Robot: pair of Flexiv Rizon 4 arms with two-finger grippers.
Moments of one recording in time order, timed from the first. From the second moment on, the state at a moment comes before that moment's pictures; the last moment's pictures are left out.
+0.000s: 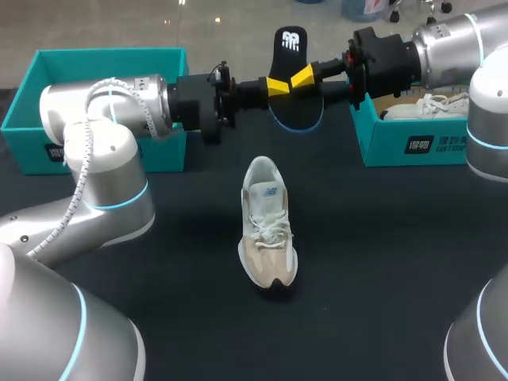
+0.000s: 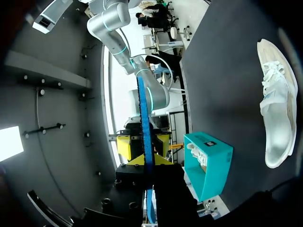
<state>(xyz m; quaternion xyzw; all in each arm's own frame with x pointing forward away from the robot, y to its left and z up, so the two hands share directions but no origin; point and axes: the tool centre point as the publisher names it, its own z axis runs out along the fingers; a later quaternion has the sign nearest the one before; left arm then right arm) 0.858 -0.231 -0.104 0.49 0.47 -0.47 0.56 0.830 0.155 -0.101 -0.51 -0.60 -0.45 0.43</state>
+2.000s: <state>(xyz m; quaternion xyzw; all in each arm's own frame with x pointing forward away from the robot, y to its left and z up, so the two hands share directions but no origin) 0.884 -0.098 -0.149 0.69 0.42 -0.42 0.42 0.834 0.137 -0.101 -0.45 -0.65 -0.52 0.33</state>
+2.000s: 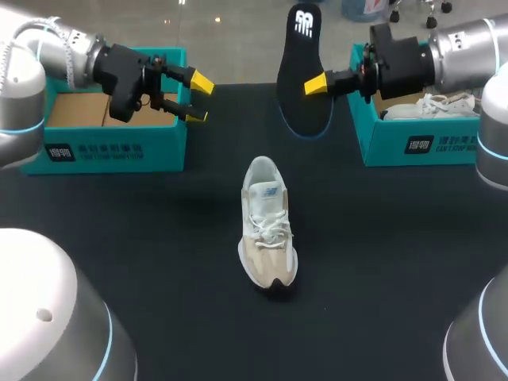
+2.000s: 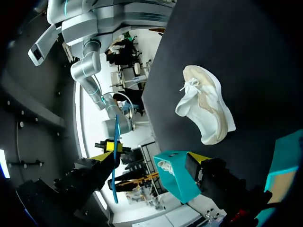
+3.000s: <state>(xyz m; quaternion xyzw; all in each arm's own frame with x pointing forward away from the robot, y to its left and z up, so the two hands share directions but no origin) 0.891 -0.078 -0.171 0.75 0.41 -0.41 0.32 0.854 0.164 -0.074 -0.34 -0.71 -0.55 0.27</state>
